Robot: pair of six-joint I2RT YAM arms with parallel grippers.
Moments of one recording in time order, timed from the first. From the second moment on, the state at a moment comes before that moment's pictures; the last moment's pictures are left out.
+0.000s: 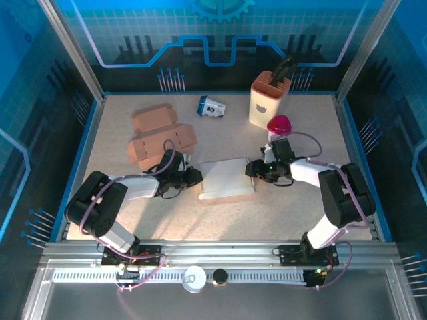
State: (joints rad) left arm -0.43 1.57 0.58 0.18 0.38 -0.85; right arm 0.25 1.63 0.75 -0.17 -0.51 0.49
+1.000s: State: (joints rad) left arm -0.73 1.10 0.59 -0.02 0.08 -0.45; right arm 0.18 1.47 0.62 0.18 -0.89 0.88
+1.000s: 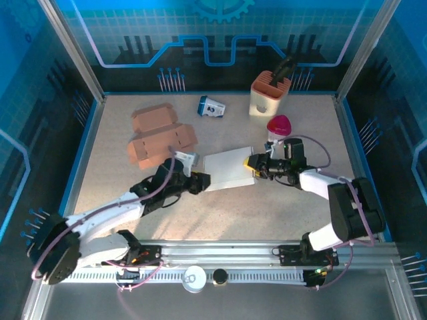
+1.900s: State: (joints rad) left arm -1.12 1.41 0.69 0.03 -0.61 0.47; right arm 0.14 1.37 0.71 -0.26 -0.96 1.02
